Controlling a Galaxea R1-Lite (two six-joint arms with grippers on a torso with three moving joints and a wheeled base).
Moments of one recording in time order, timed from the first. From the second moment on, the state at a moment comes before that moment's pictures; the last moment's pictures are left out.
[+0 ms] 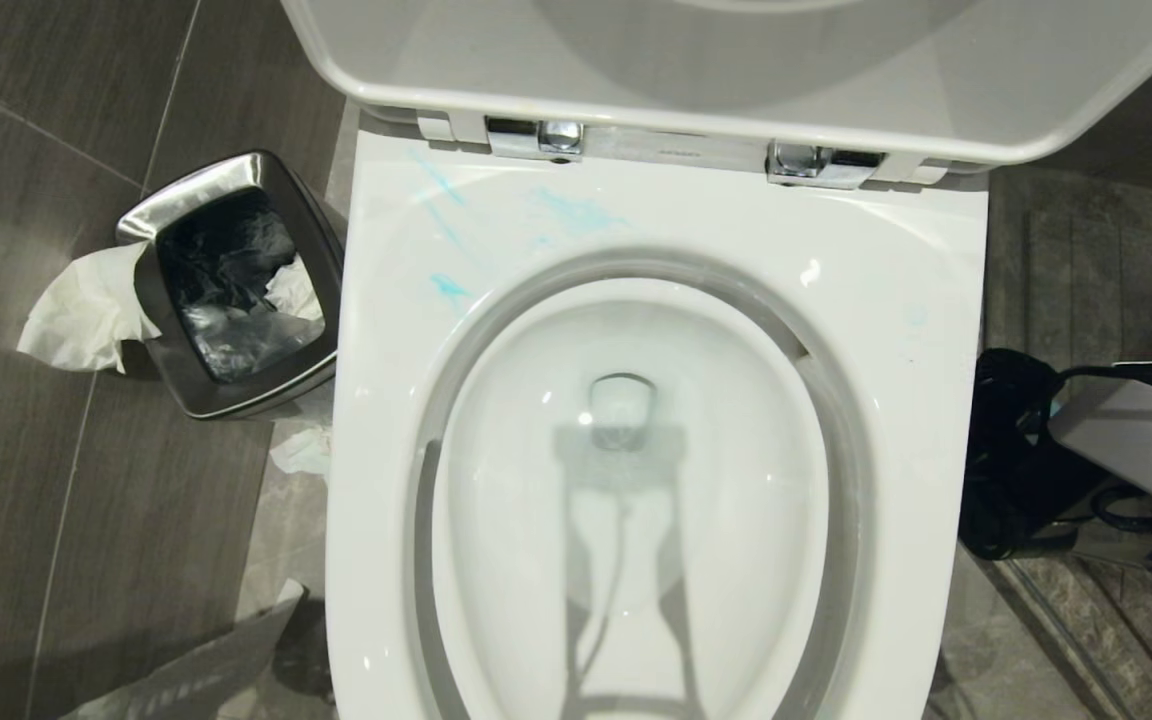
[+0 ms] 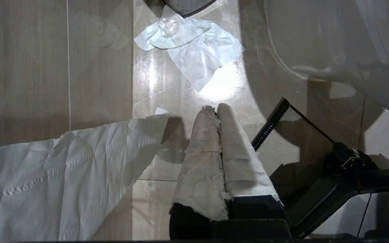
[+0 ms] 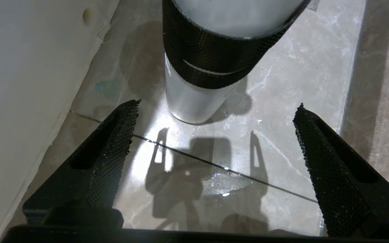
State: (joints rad) left arm -0.01 0.00 -0.02 0.06 -0.04 0.07; right arm 0.03 2.34 -1.06 -1.52 0.03 -0.18
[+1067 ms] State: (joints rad) left arm -0.01 0.00 -0.02 0.06 -0.04 0.07; right arm 0.04 2.42 -1.29 -1.52 0.05 -0.21
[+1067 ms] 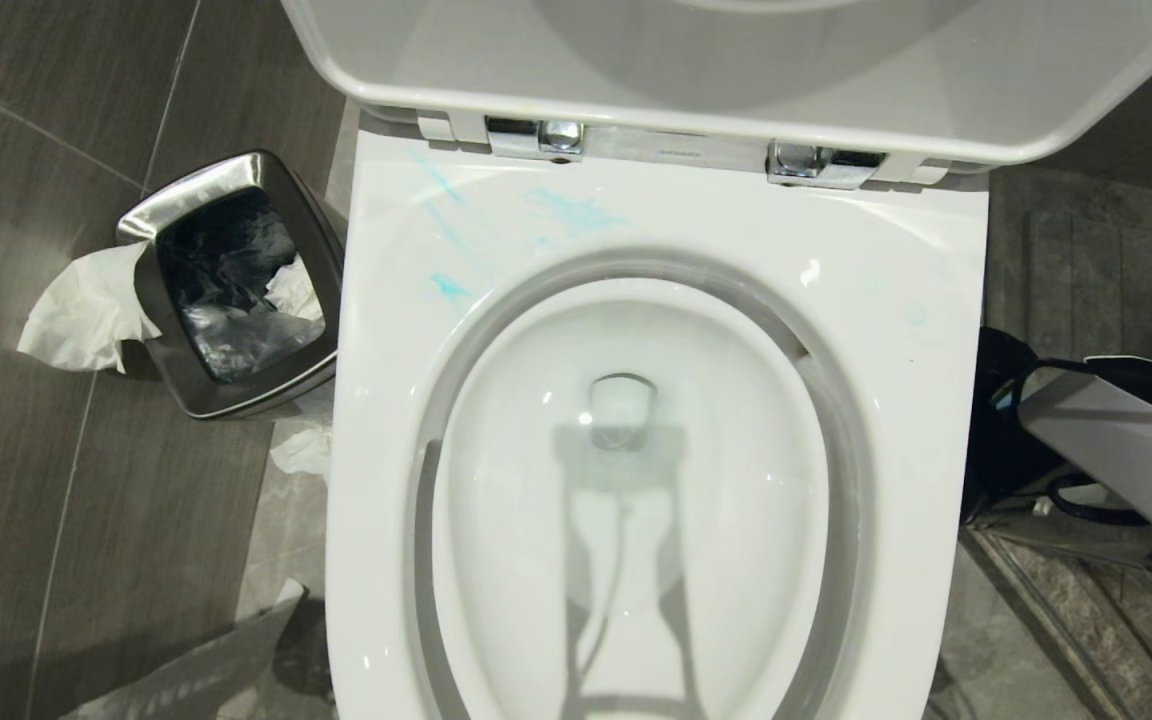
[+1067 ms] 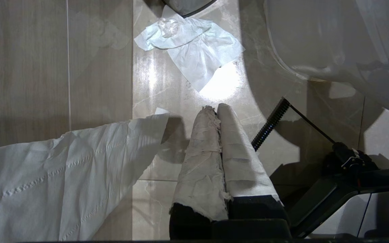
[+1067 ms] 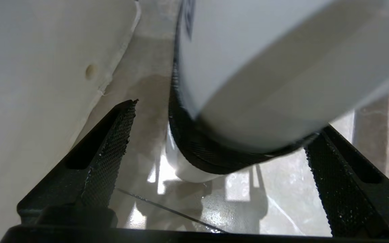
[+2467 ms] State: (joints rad) left arm -0.01 0.00 -0.02 0.06 -0.04 0.07; right arm 0.04 2.53 -1.58 -1.52 0.06 -0.30
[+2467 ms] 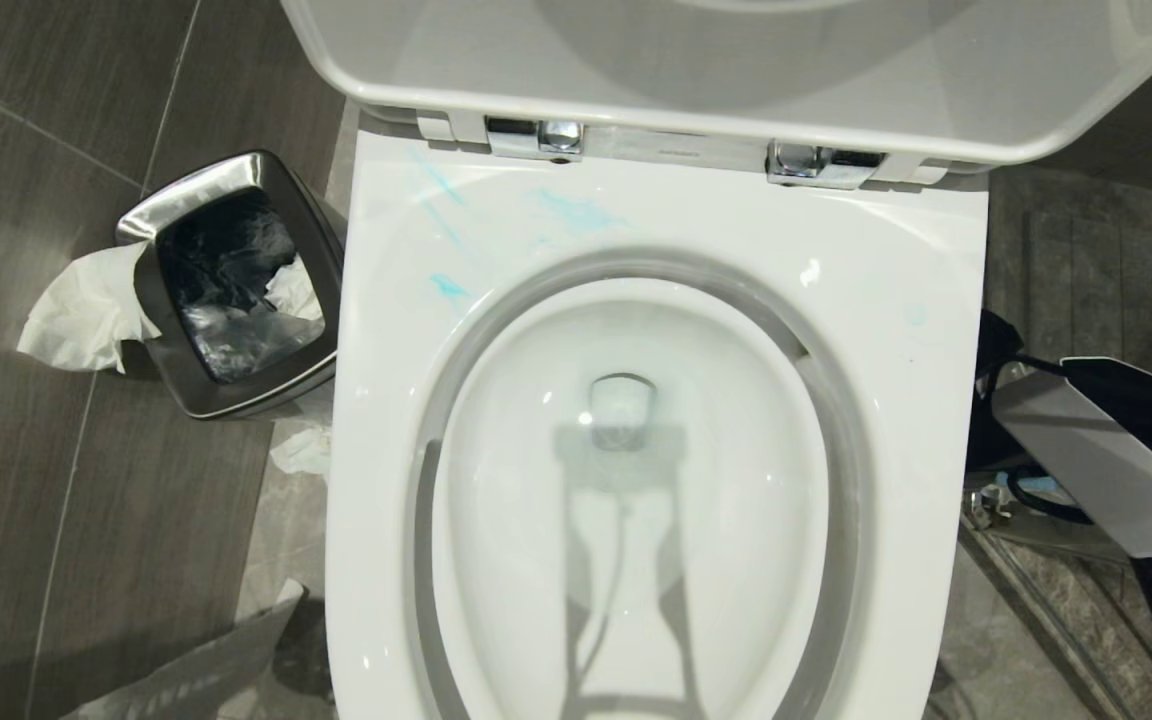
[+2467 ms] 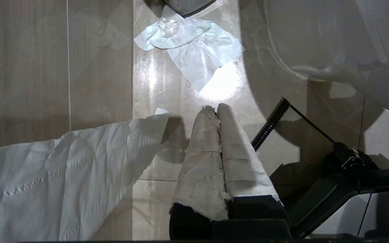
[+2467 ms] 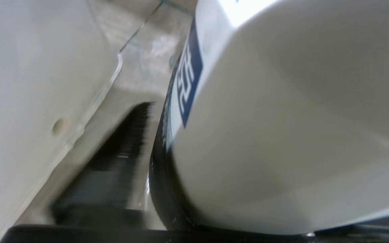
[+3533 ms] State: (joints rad) left arm -0.01 0.00 -0.02 0.06 -0.04 0.07; right arm 0.04 2.42 -1.46 -1.52 -0.02 -0.27
